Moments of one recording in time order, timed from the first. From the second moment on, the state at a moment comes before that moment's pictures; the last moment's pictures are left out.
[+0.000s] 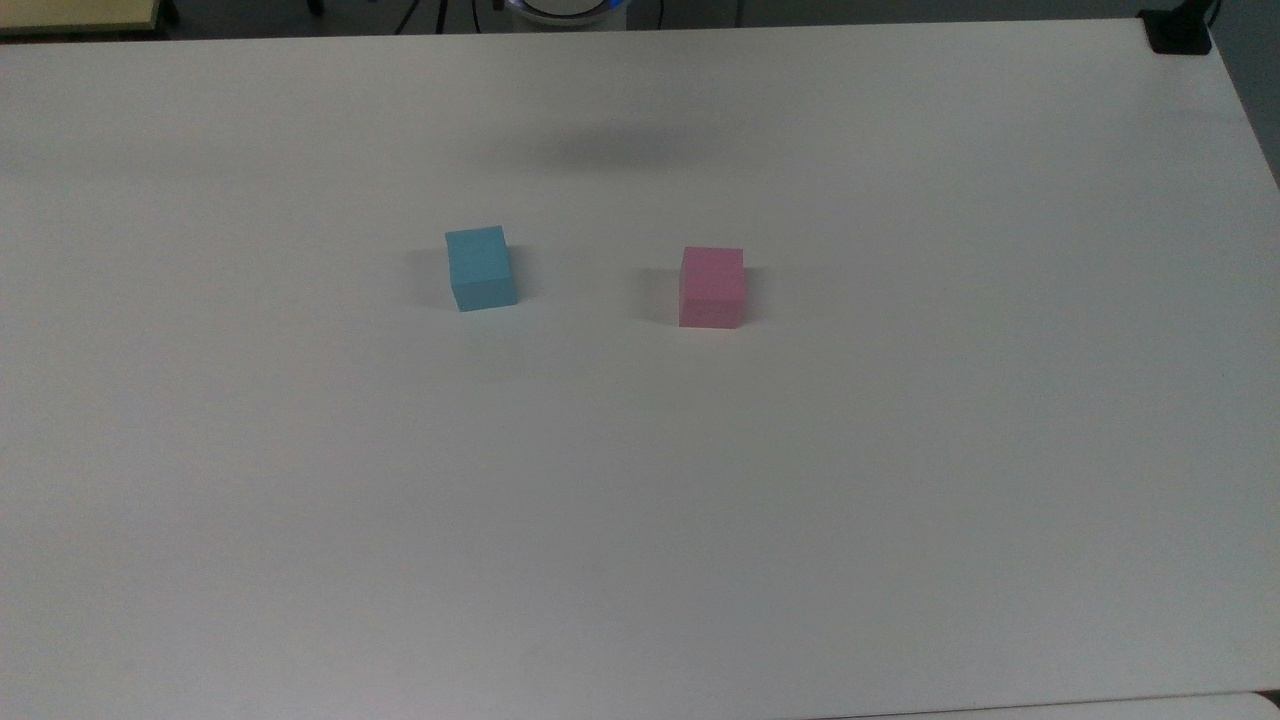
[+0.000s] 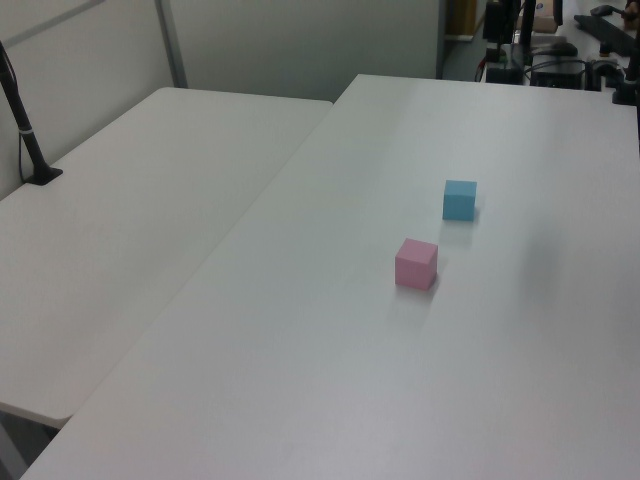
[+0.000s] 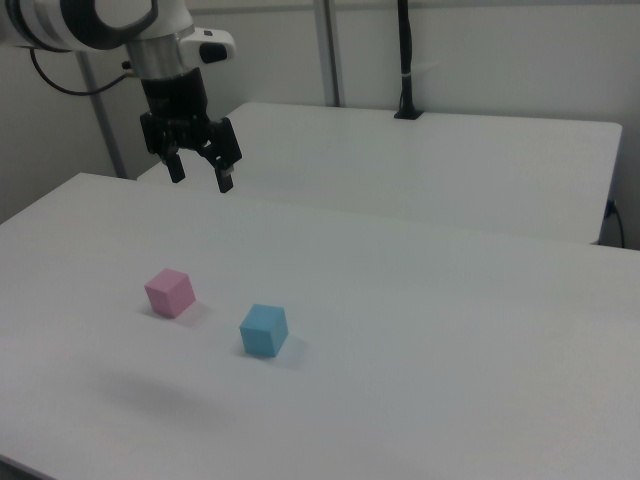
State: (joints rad) arm 0.01 -0.07 -0.07 -1.63 -0.04 1.59 -0.03
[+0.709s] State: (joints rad) arm 0.02 -0.07 -0.07 -1.63 -0.04 1.57 -0.03
